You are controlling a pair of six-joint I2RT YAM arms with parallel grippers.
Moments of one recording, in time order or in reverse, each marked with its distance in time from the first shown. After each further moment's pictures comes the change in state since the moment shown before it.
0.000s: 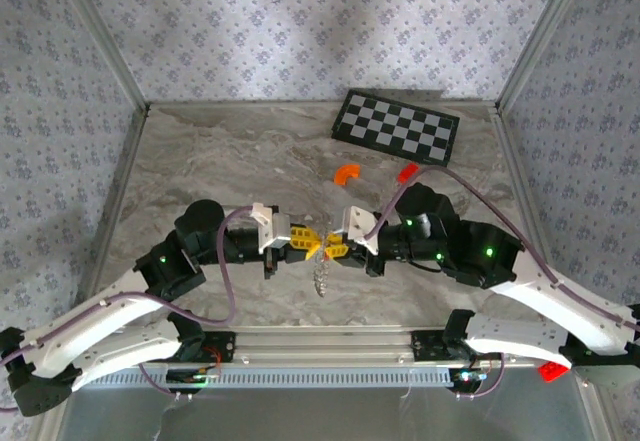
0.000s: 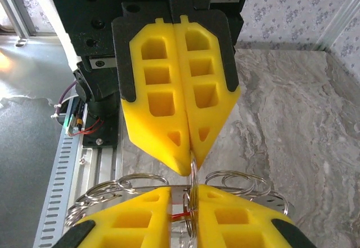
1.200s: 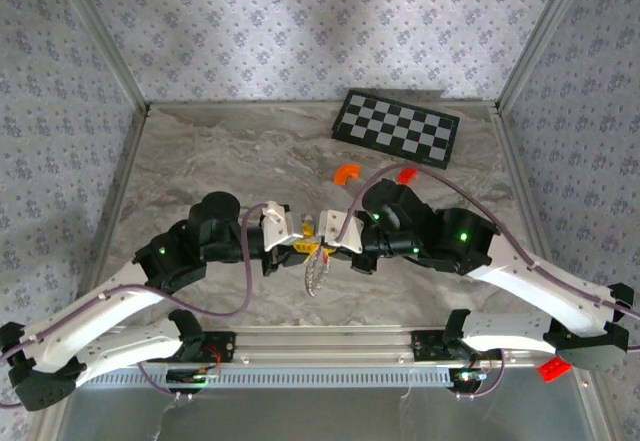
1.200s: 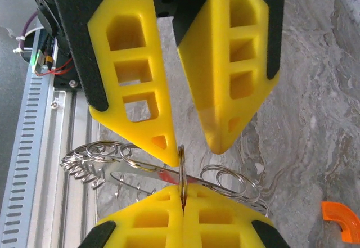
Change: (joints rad) left arm 0.001 0.063 0.119 -0.326 -0.127 0.130; right arm 0.037 0.168 0.145 -0.222 0.154 -0.114
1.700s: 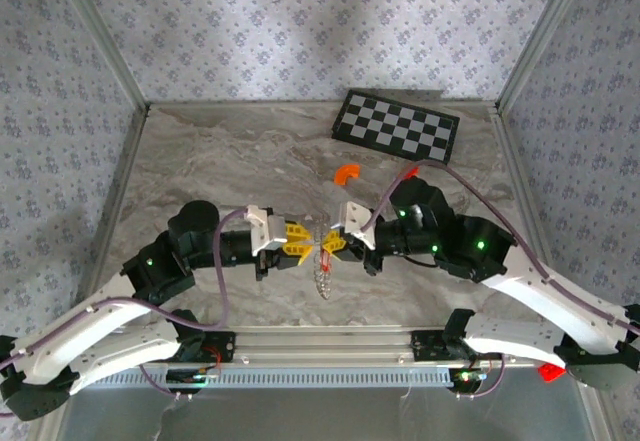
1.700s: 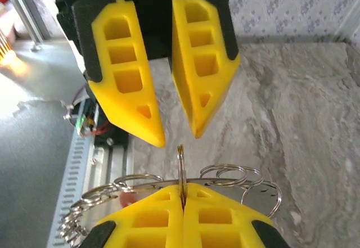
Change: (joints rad) left arm 0.000 -0.093 -0.039 0.079 0.027 -0.047; right arm -0.076 -0.103 -0.099 0.166 -0.200 0.094
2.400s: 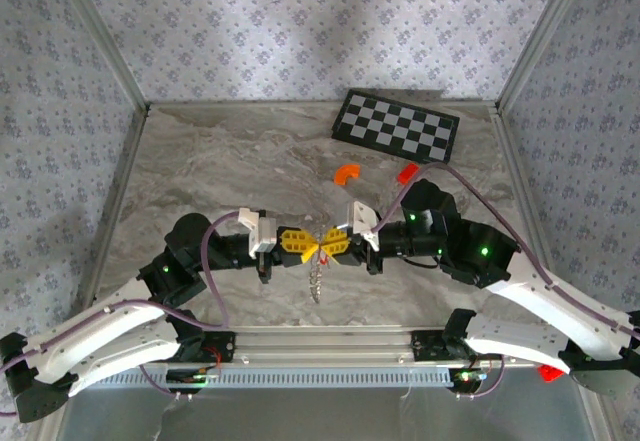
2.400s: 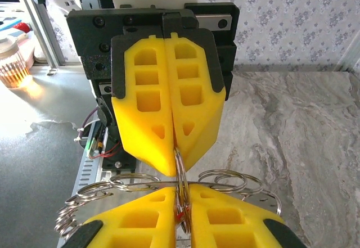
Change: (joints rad) left arm 0.000 -0.037 -0.206 0.471 0.120 -0.187; right arm -0.032 -0.076 -0.104 0.180 -0.117 0.066
